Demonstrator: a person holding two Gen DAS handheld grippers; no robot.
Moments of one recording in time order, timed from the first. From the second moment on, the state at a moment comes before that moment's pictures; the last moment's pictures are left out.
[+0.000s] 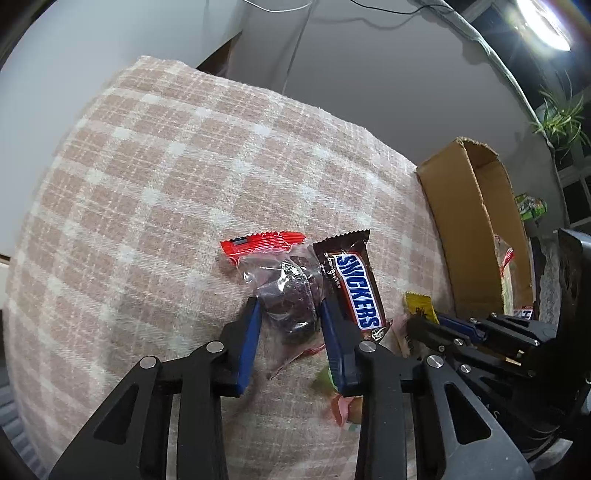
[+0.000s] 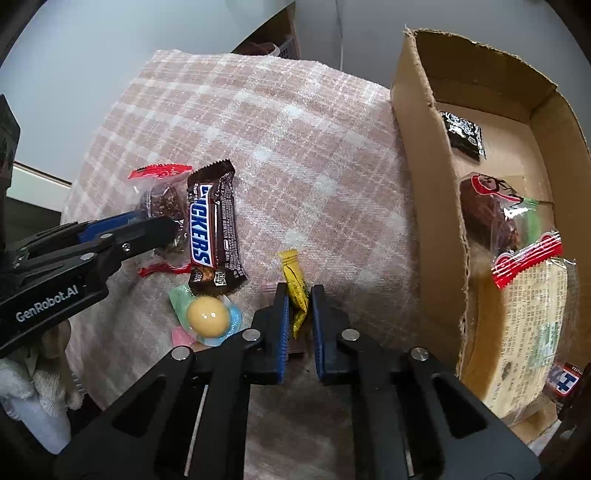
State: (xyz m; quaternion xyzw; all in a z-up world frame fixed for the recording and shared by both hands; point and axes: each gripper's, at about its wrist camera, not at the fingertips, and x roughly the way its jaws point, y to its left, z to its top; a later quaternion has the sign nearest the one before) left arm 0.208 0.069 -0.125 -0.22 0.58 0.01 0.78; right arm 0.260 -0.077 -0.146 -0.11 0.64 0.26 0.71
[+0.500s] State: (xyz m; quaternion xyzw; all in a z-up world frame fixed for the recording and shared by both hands) left arm 0.179 0.091 -0.089 -0.23 0.55 0.02 0.80; right arm 0.246 -0.107 -0.094 -0.02 0.61 0.30 0.73
